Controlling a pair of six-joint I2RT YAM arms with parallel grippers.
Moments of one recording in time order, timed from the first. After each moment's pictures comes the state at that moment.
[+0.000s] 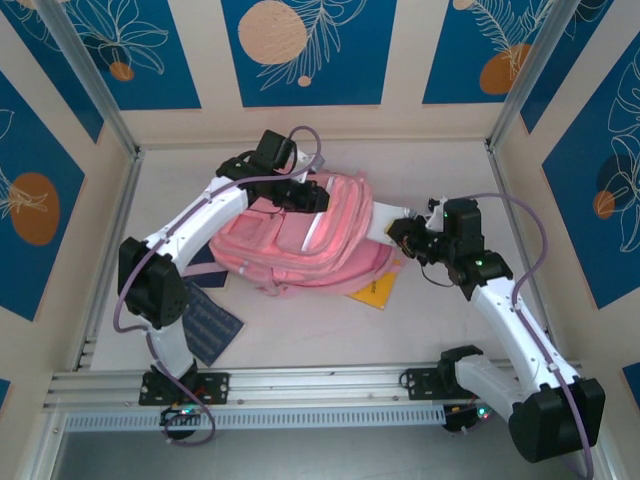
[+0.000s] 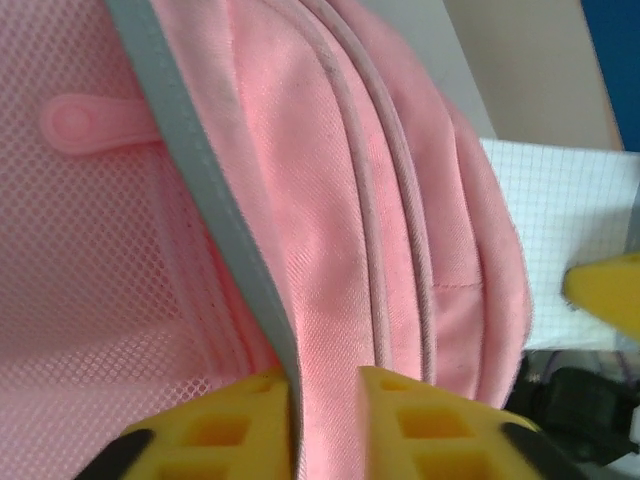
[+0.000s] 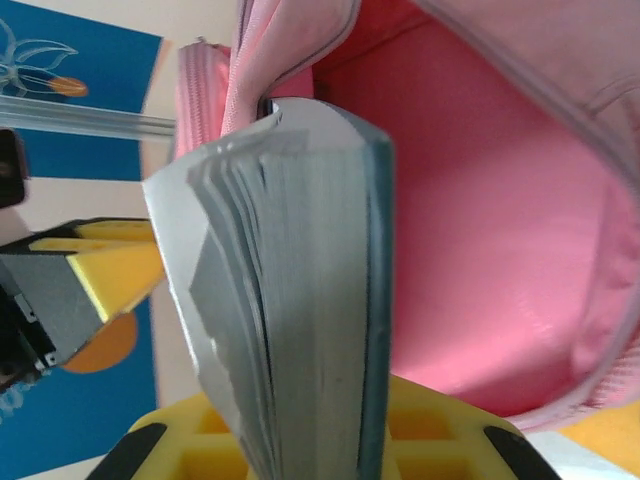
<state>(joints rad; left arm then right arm) -0.56 1.81 1.72 -0.80 0.57 -0.32 0.20 0.95 0.77 -0.38 -0.53 1.01</state>
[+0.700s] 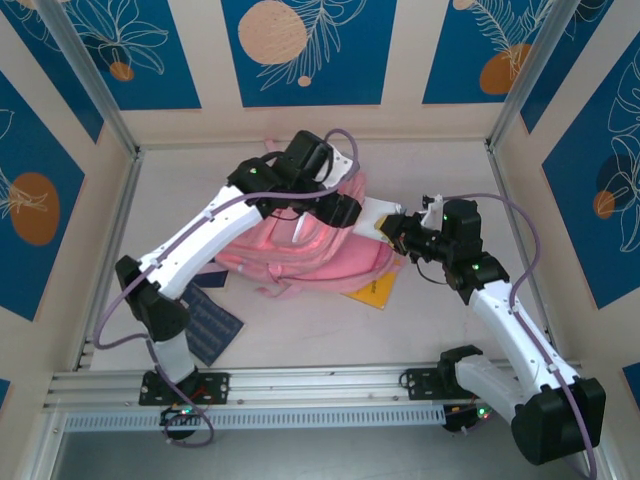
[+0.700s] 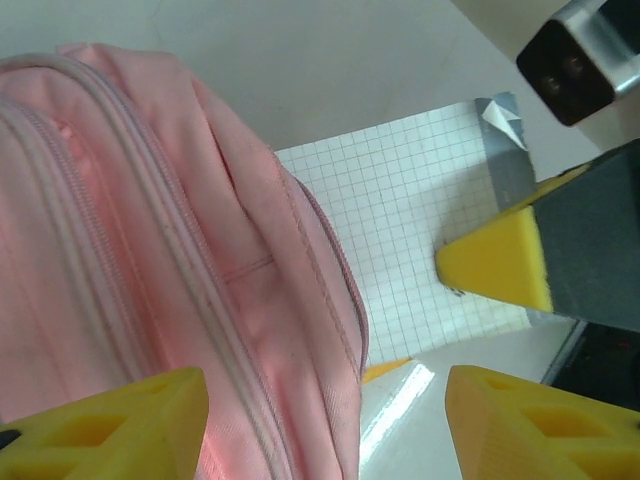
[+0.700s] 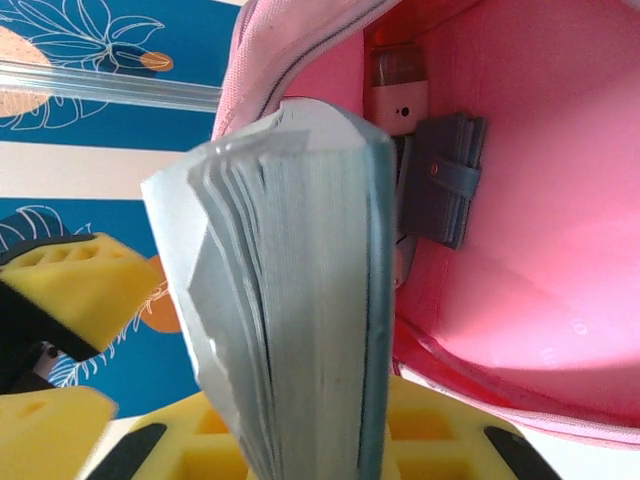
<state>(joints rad) -0.83 1.80 1.99 -1.02 0.17 -0.16 0.24 0.93 0.74 -0.24 -0.62 1.12</state>
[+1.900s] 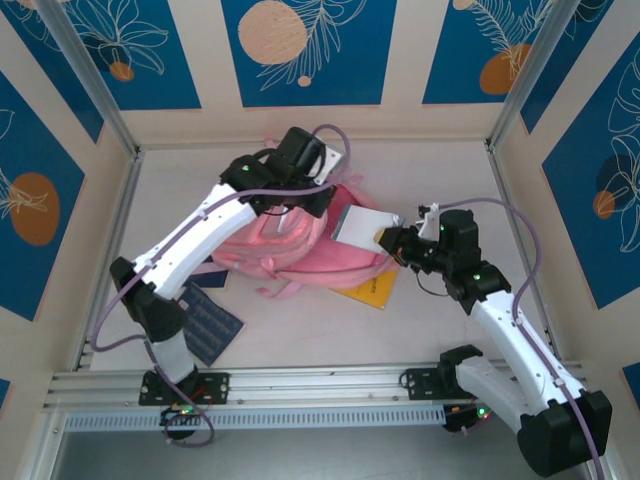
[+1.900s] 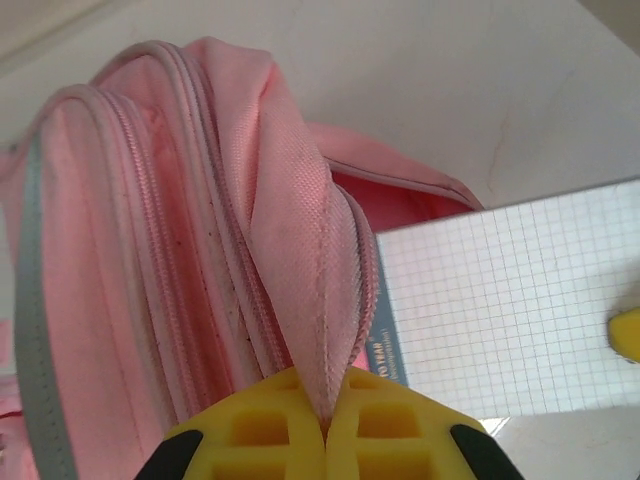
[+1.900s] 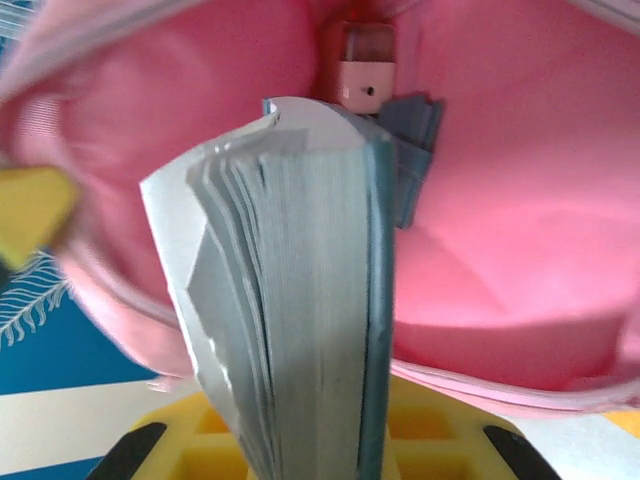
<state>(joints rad) -0.77 1.74 1.97 -1.04 -0.01 -0.13 0.28 0.87 0.68 -0.33 -0.55 0.97</state>
